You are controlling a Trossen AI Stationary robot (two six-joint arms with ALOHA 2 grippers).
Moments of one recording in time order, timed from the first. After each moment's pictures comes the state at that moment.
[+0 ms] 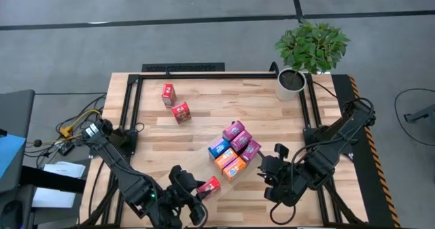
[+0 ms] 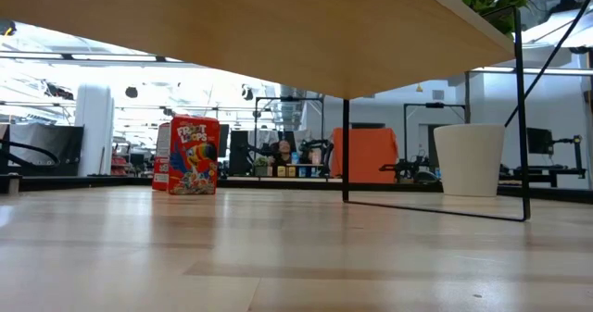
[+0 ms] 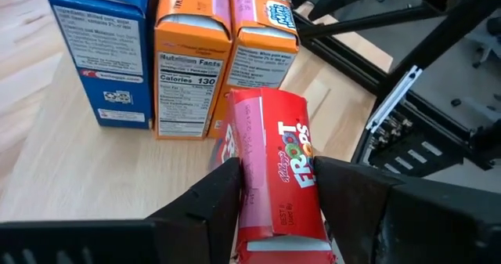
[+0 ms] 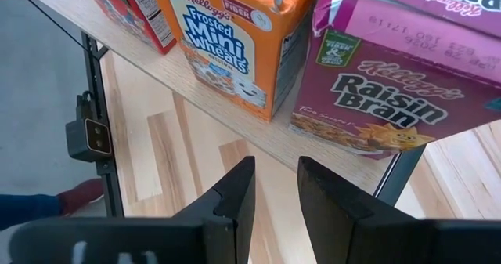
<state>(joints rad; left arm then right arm) -0.78 1.85 1.84 -0.87 -0.88 -1.20 0.75 1.56 1.55 -1.10 0.54 0.96</state>
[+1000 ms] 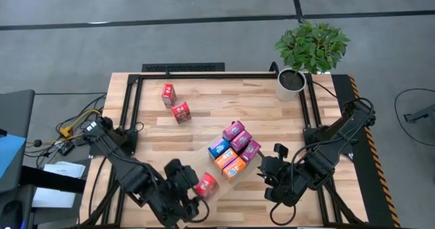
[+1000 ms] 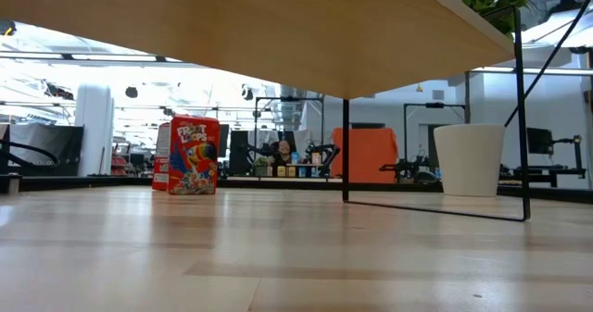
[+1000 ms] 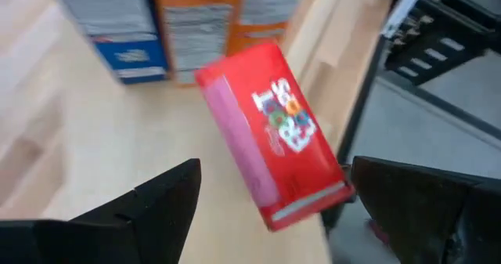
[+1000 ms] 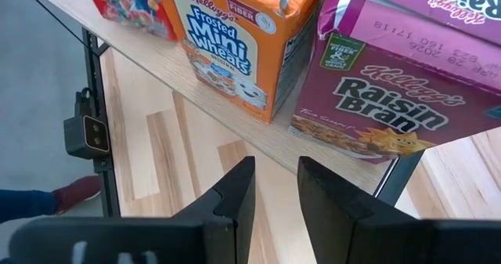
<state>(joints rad) -0.73 1.84 2.01 -1.15 -0.56 -1.09 0.75 1.56 1.55 -1.10 0.55 0.93</state>
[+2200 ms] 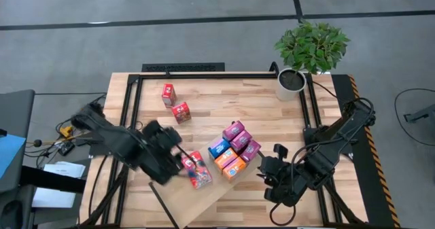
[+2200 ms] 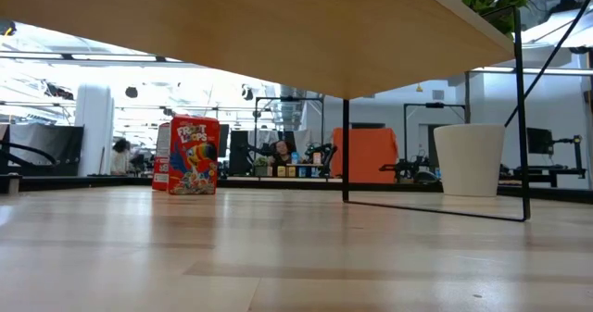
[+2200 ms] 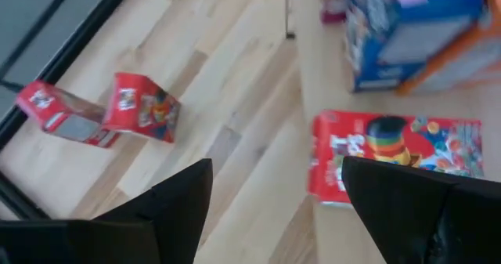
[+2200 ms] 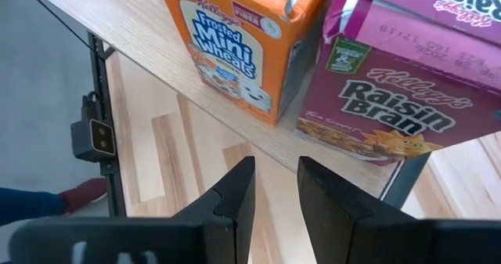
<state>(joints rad) -0.57 1.61 1.91 -1.57 -0.62 -1.07 0.75 1.56 1.55 -1.08 0.54 0.93</state>
